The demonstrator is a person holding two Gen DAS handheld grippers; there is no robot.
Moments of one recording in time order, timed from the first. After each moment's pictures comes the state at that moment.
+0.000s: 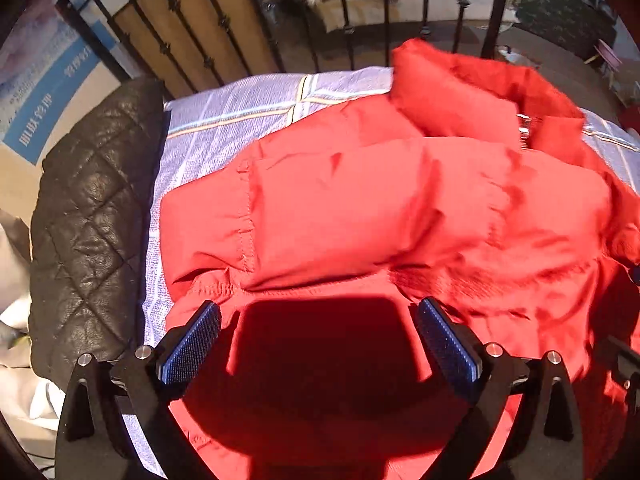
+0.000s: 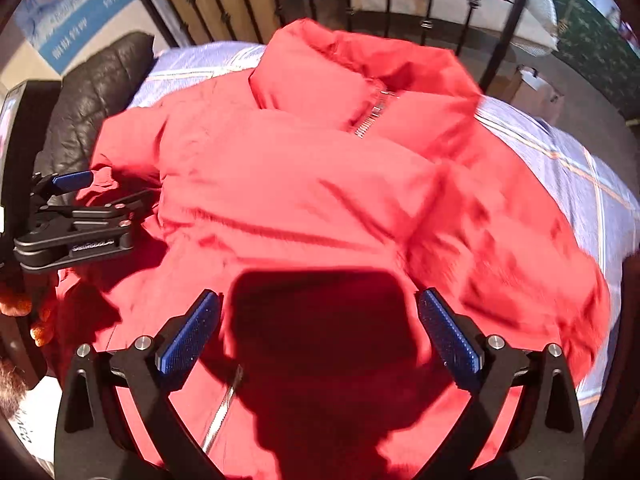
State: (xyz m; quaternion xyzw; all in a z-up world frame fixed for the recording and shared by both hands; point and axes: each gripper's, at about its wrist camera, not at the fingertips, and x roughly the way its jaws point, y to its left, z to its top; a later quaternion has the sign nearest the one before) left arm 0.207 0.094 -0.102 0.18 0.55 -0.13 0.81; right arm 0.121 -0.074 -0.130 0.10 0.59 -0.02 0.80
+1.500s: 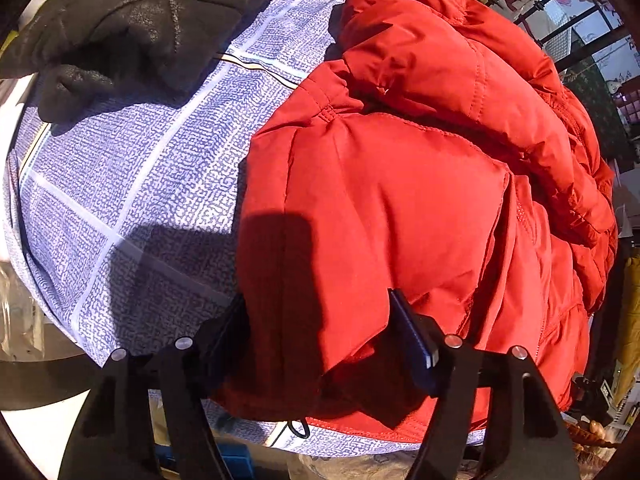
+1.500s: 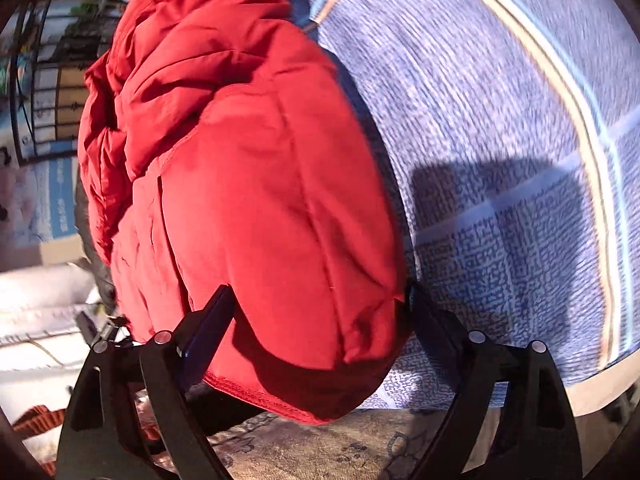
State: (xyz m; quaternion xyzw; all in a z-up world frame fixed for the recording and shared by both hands) left arm 0.087 0.297 -0.160 -0.07 0.67 -0.10 0.73; right arm -0.193 -0.215 -0.228 0.51 0.58 -0.10 0.63
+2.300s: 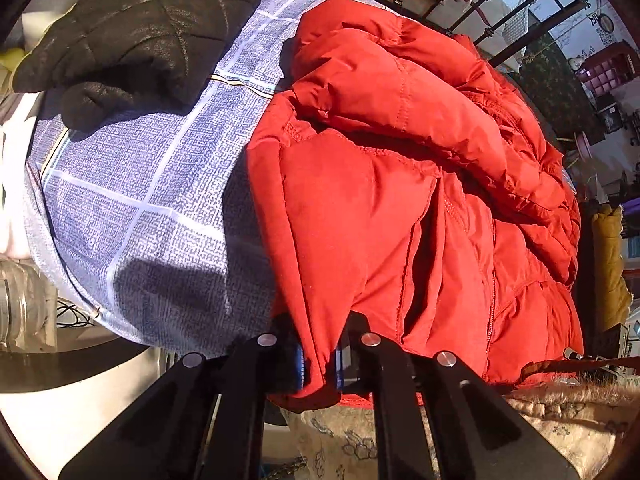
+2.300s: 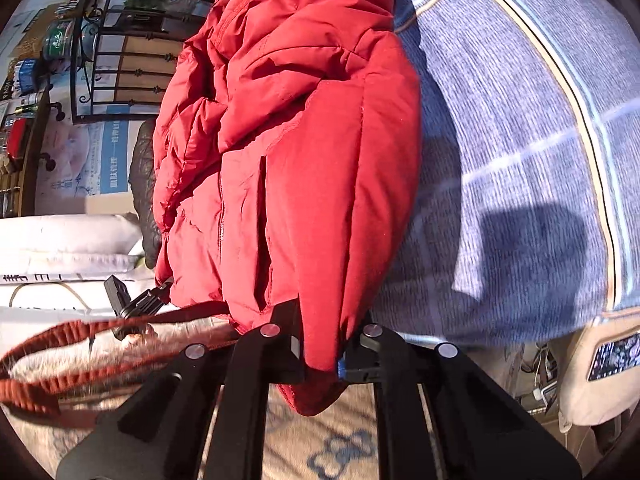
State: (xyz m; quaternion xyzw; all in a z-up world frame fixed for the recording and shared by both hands) left arm 0.069 0.300 -0.104 -0.06 0.66 -0.15 0.74; right arm -0.200 -0.177 -0.164 0.50 0.56 0.00 0.66
